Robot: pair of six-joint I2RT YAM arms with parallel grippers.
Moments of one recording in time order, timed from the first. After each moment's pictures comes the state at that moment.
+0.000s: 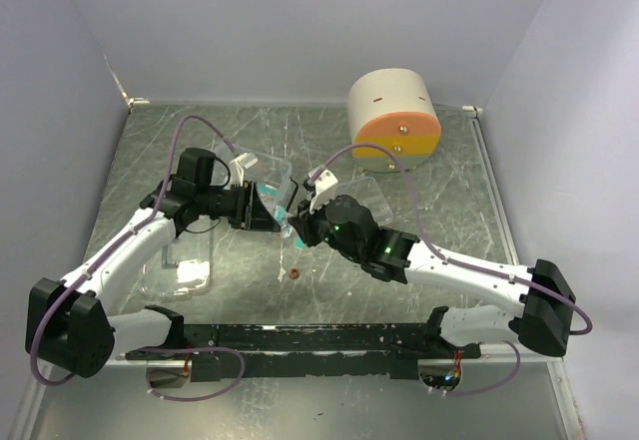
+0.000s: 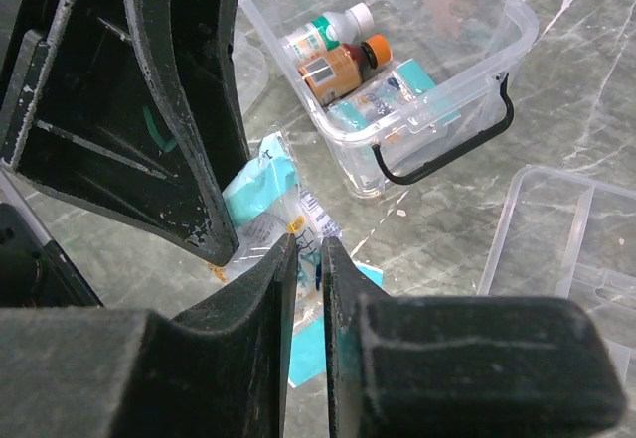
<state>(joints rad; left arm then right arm) -0.36 1.20 0.87 -0.39 0.91 -0.38 1.08 1.21 0.86 0.04 0.26 0.27</state>
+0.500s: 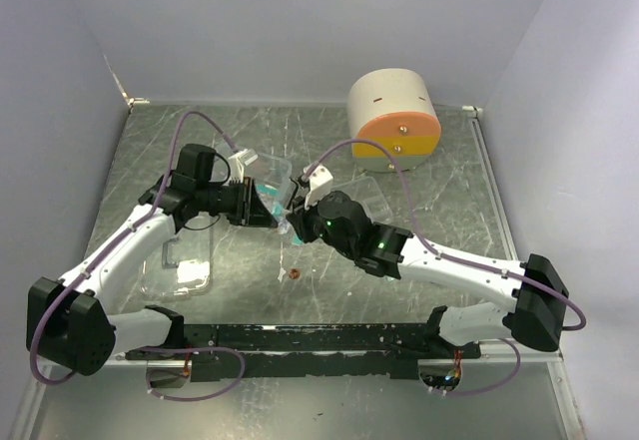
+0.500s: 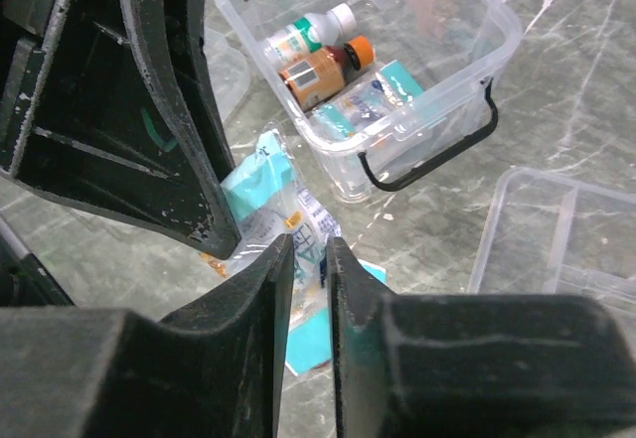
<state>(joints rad) -0.36 1.22 0.92 -0.44 0.86 -0.34 1.07 1.26 0.91 0.01 0.29 0.26</state>
